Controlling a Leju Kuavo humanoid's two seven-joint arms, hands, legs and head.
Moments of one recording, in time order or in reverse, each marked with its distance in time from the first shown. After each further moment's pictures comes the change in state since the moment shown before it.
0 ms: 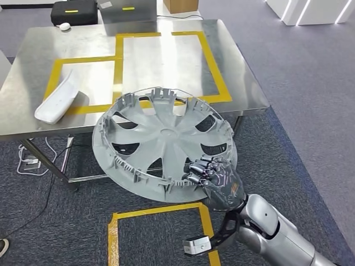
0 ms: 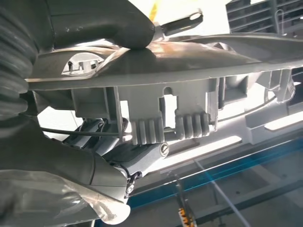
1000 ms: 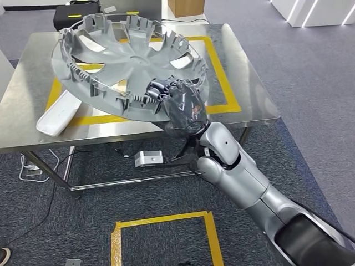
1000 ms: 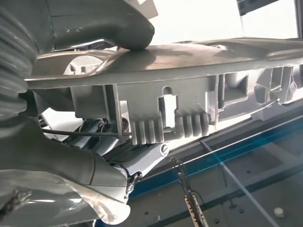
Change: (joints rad) left arm -0.069 0.019 -0.180 0.064 0.018 0.014 0.032; right arm -0.537 0.309 0.037 0.365 -0.033 0.114 0.107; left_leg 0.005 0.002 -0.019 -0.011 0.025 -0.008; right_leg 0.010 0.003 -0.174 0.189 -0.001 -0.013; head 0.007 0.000
